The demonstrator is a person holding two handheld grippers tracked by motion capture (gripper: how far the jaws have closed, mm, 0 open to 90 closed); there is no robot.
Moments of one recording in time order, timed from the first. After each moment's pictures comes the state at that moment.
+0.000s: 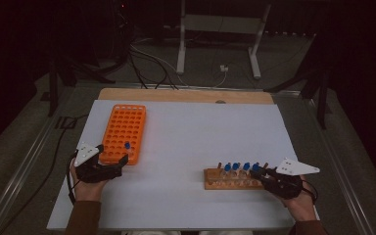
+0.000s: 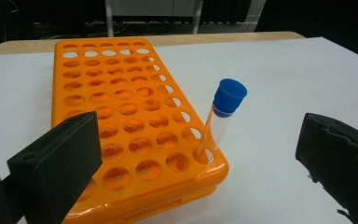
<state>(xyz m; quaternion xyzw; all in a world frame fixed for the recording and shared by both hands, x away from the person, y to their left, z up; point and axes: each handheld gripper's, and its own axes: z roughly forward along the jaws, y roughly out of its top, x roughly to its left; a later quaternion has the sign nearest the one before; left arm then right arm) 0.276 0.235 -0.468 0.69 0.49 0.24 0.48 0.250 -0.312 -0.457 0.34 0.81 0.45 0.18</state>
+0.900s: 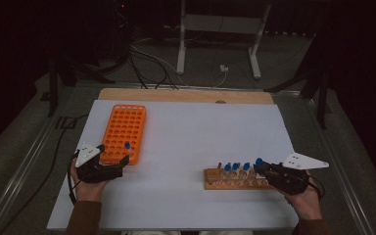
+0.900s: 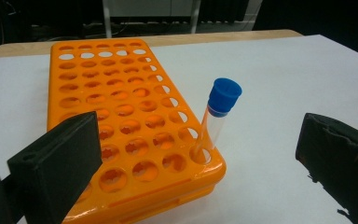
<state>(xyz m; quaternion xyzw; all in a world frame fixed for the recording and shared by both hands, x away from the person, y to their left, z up) 0.276 0.233 -0.468 0.69 0.48 0.24 0.48 0.250 -0.314 -0.428 0.35 0.79 0.46 0.17</state>
